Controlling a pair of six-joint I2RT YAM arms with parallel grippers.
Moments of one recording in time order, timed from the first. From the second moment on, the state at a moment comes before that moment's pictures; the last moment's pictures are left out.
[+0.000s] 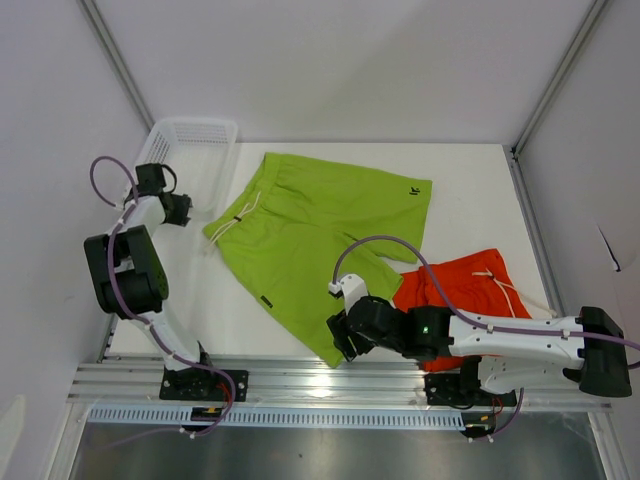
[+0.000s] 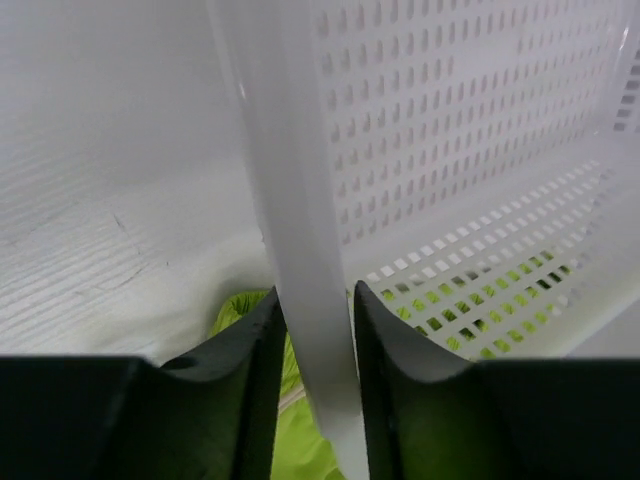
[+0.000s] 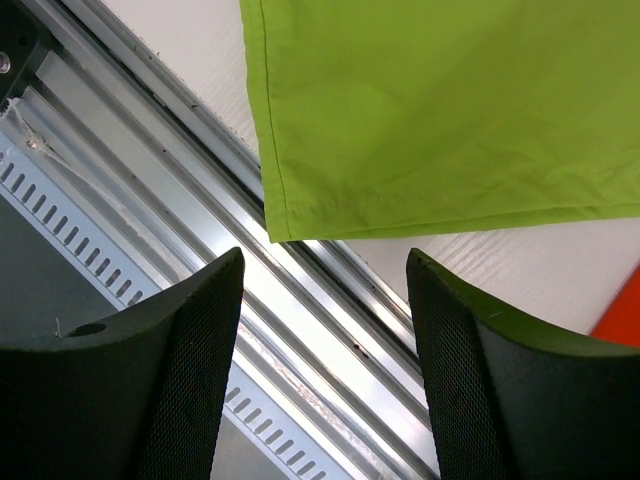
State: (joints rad) left arm 0.28 1.80 1.25 -0.39 -0.05 -1.12; right arm 1.36 1.13 0.78 -0.46 0.28 0.53
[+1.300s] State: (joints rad) left arm 0.30 1.70 1.07 -0.18 -0.22 -1.41; right arm 1.34 1.17 0.79 -0.45 0.22 0.54
